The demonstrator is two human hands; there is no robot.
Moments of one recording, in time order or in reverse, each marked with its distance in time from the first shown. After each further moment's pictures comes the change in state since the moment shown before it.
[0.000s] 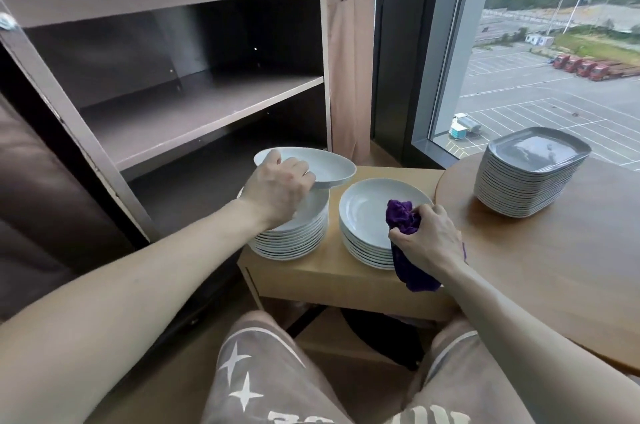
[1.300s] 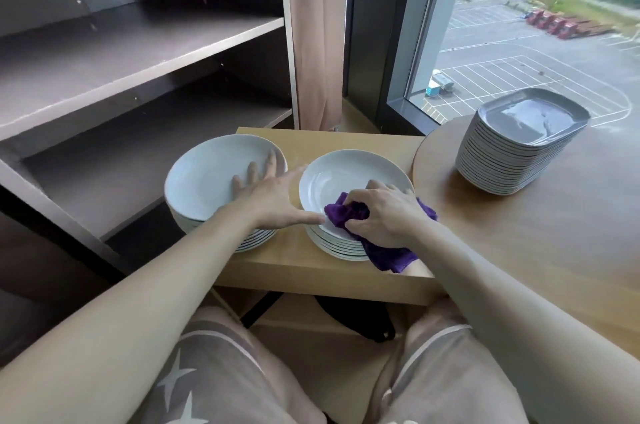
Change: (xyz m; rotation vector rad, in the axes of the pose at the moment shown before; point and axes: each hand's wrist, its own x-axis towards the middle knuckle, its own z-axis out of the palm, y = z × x) left_hand 0.064 0.075 0.100 -0.868 -0.619 -0.407; right_hand 0.062 0.002 0.018 -0.293 -0.413 -0.325
